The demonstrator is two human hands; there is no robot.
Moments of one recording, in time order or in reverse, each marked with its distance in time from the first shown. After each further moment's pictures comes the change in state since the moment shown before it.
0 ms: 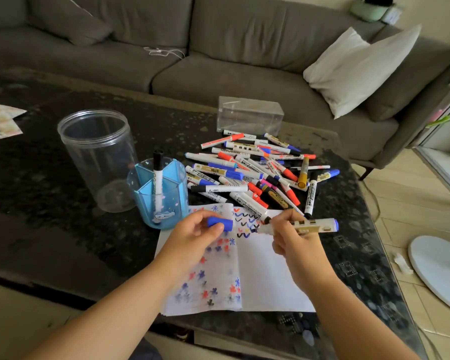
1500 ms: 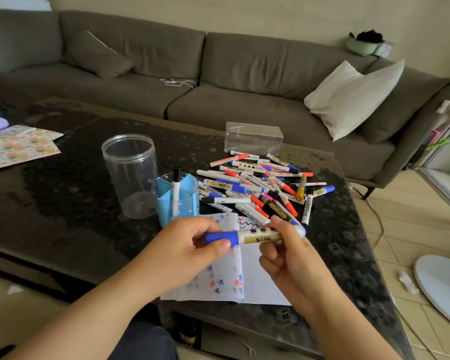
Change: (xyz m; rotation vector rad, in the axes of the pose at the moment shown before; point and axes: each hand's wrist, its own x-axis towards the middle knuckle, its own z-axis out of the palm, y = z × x) left_hand -0.096 0.087 -0.025 0.553 -0.126 0.279; right_hand -0.072 -0.060 0.032 0.279 -0.055 0.202
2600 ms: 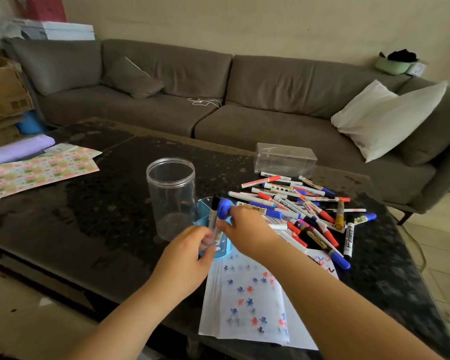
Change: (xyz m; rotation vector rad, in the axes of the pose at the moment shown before) left_hand 0.032 -0.086 -0.036 0.357 0.337 -0.009; right_hand 0.115 0.015 0.120 -1.491 -0.232 -0.365
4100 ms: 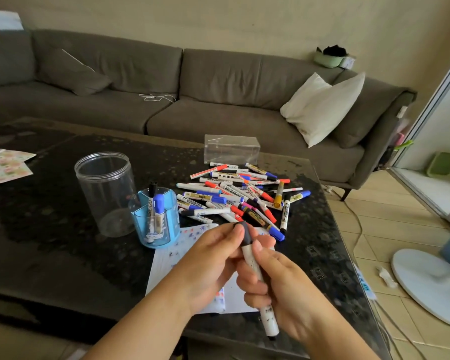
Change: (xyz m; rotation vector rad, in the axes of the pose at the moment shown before) left_hand -0.030 0.142 0.042 -1.346 -0.602 -0.291; right_hand -0.178 0.065 -0.047 1.563 -0.101 0.191
